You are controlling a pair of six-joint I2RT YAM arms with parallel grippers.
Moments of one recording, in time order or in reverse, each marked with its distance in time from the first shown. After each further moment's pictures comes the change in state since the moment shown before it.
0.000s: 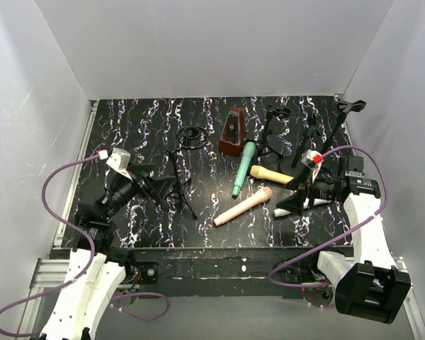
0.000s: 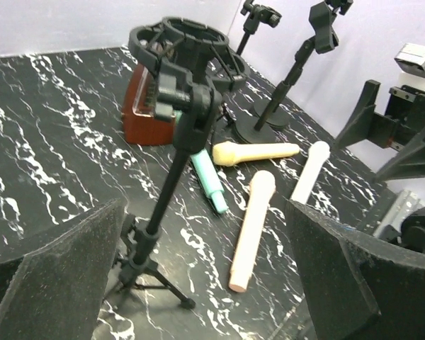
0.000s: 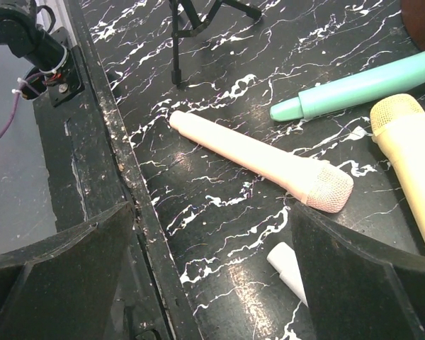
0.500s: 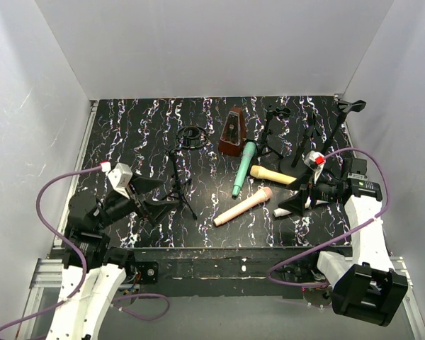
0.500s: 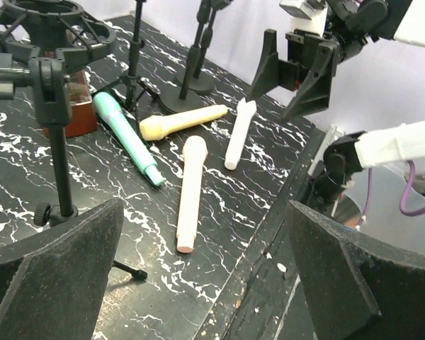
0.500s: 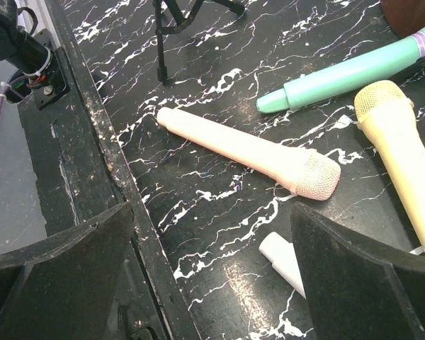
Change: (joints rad) left arm -0.001 -0.164 0.059 -0.208 0.246 0.007; right arm -0.043 -0.024 -0.019 0.000 0.014 -0.007
